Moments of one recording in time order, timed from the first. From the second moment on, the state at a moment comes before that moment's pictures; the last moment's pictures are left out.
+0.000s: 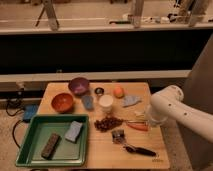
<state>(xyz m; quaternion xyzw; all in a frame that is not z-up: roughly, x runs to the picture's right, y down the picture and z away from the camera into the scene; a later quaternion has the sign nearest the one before) 0.229 0.197 0.755 -0.30 -0.05 -0.04 0.95</state>
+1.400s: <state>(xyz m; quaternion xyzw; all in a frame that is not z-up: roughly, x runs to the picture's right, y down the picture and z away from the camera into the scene) 0.211 0.227 0.793 -0.32 -0.07 -0.04 0.94</state>
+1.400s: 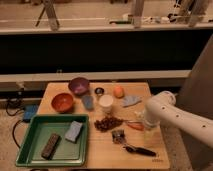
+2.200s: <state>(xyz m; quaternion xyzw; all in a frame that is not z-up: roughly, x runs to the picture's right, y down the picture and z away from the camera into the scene) 0.208 0.240 0.811 -0.33 -0.08 -0.04 0.94</state>
